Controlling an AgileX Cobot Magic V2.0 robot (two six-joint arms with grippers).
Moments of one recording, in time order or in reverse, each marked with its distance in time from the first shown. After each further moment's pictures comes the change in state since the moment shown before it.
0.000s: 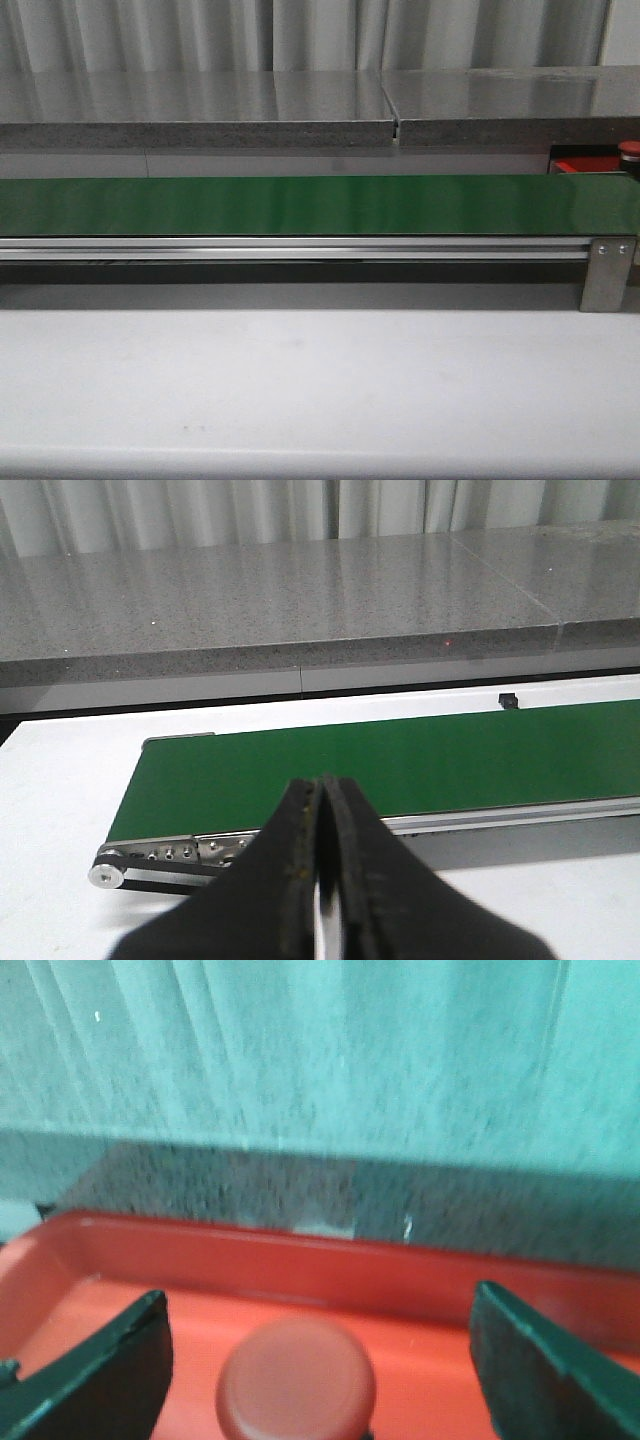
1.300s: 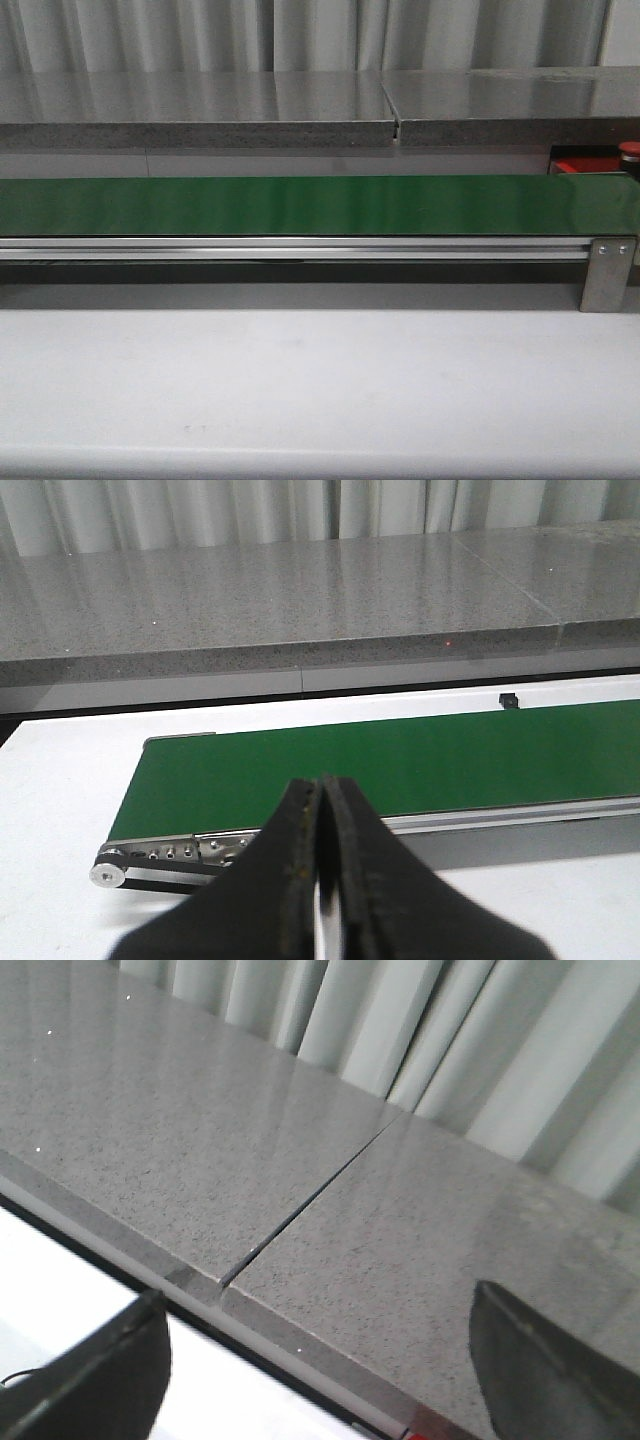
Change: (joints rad) left arm 0.000 0.000 0.000 0.000 0.000 0.000; right arm 0.509 -1.143 0.692 -0.507 -0.375 0.403
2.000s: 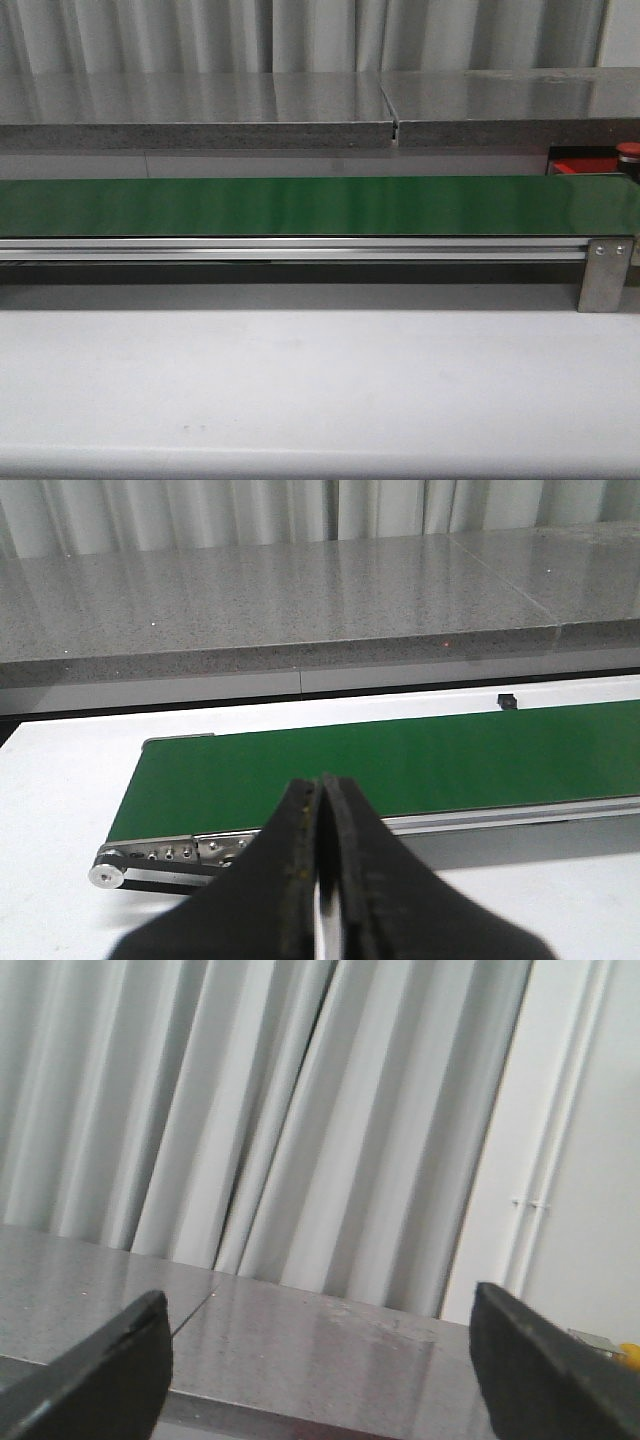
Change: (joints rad) left arm 0.000 0.000 0.000 0.000 0.000 0.000; right arm 0.068 -1.157 0.800 0.141 -0.379 0.003
